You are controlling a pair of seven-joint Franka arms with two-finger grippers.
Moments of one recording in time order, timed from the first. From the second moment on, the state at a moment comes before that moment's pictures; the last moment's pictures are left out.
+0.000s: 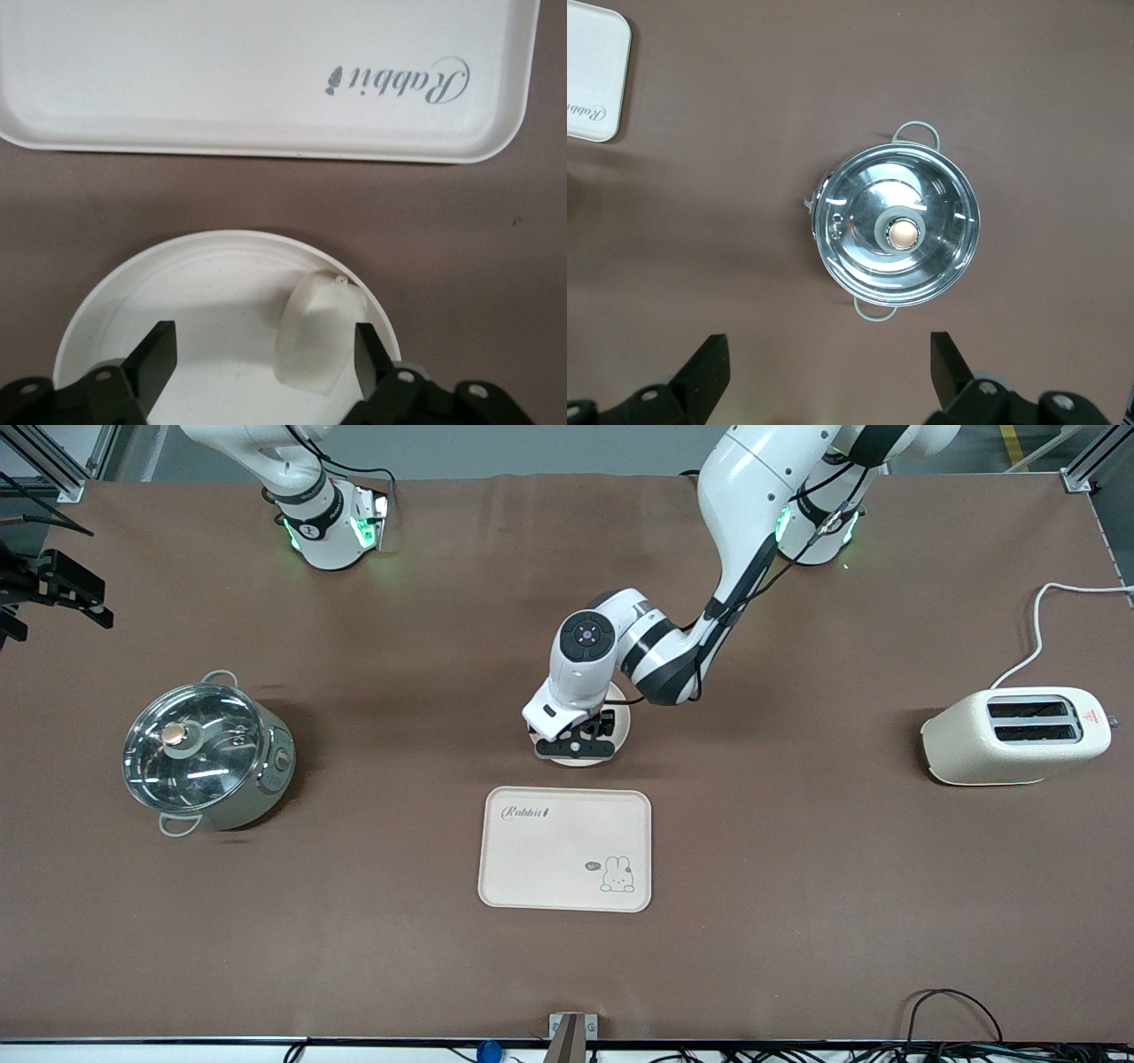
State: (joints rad) left arm -0.70 0.72 -0.15 -1.57 0.06 2.36 -0.83; right arm 0.02 -0.12 -0.08 -1.64 -0.04 1.53 -0.24
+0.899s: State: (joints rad) left arm -0.74 0.77 -0.15 -1.56 0.06 2.38 -0.88; right arm 0.03 -0.11 -0.08 -1.64 -0.02 1.48 0.07
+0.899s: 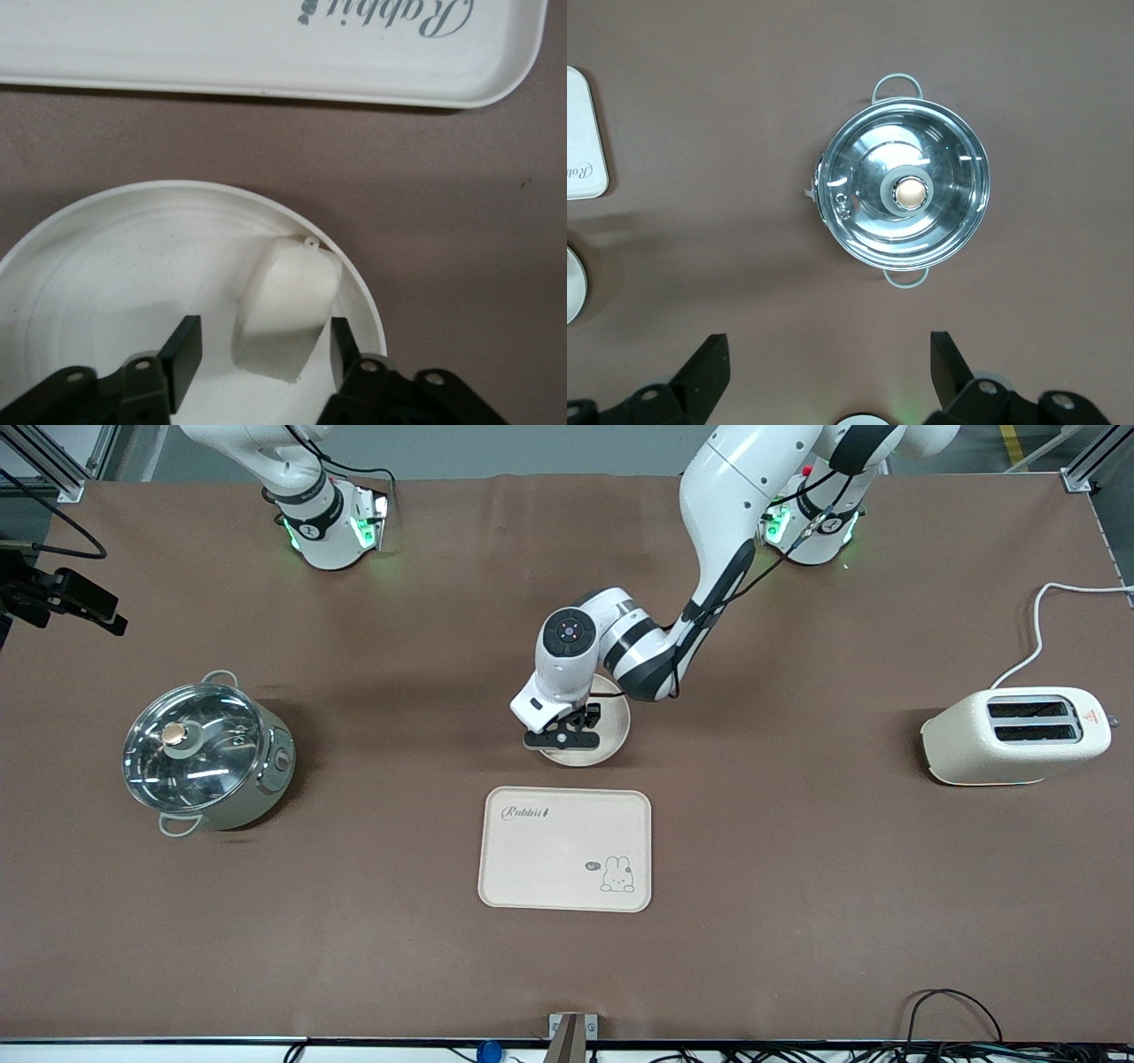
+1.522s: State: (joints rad) left arm -0.74 0.79 -0.15 -1.55 0.06 2.43 -0.88; right arm 0.02 -0.11 -0.08 -1.64 -0.02 1.49 0.07
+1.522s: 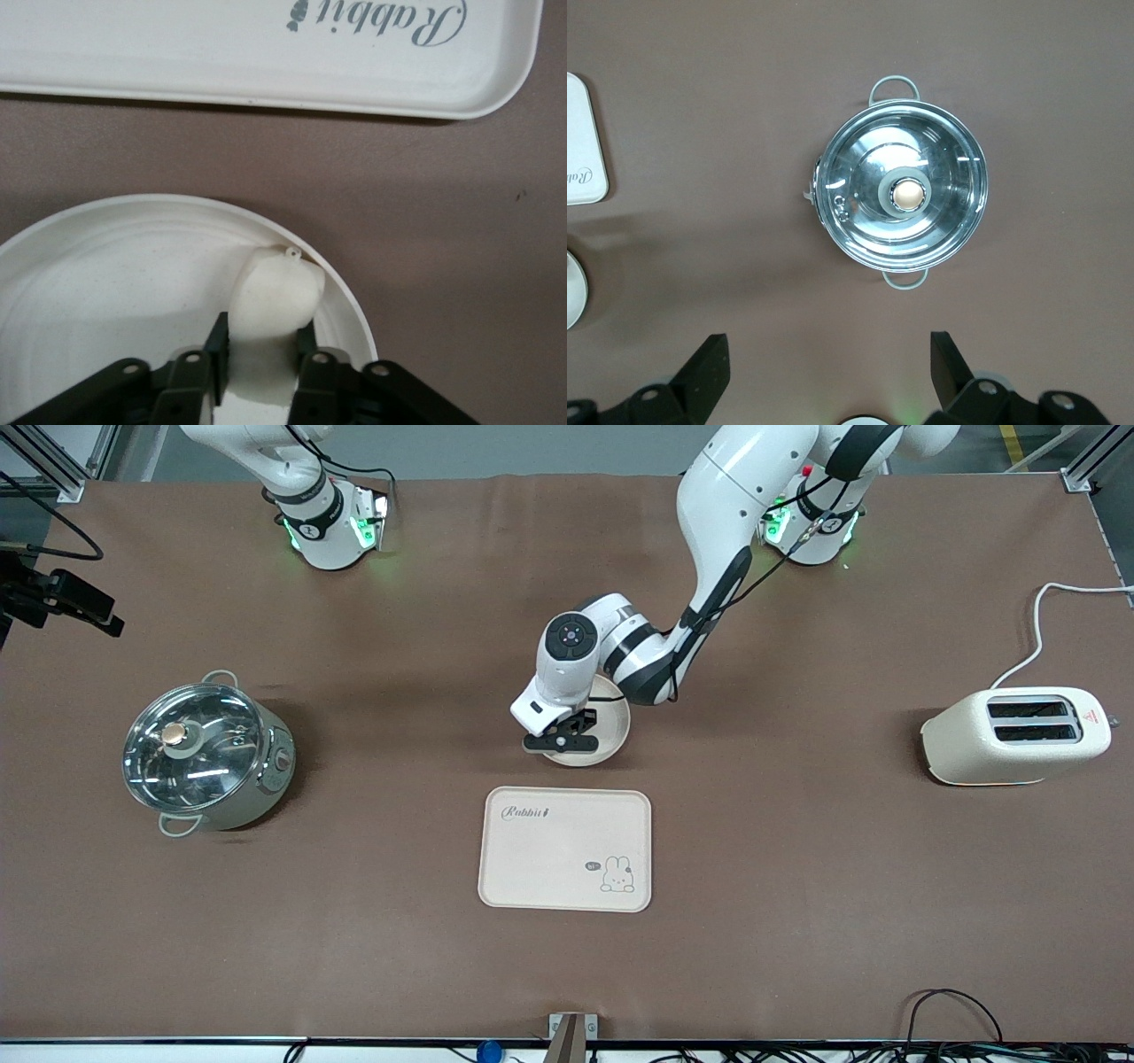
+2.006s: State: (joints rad) left arm -0.70 0.71 -0.14 -1.53 0.06 2.29 -0.92; right arm 0.02 -0.11 -0.09 -1.64 -0.02 1.48 0.07
